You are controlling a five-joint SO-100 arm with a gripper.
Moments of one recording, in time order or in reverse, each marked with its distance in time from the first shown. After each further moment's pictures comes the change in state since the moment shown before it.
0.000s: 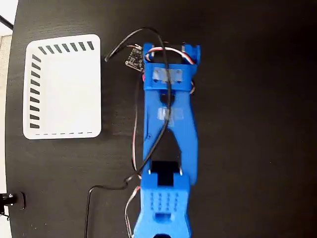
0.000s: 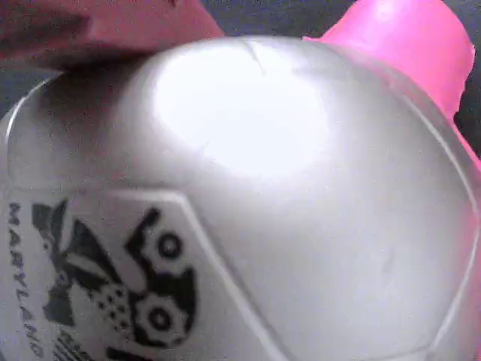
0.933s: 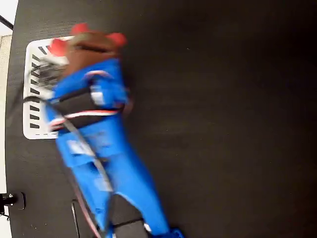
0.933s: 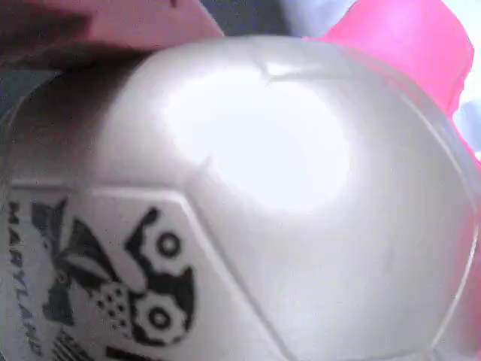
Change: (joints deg) arm -21.8 29.1 9.4 -3.1 5.6
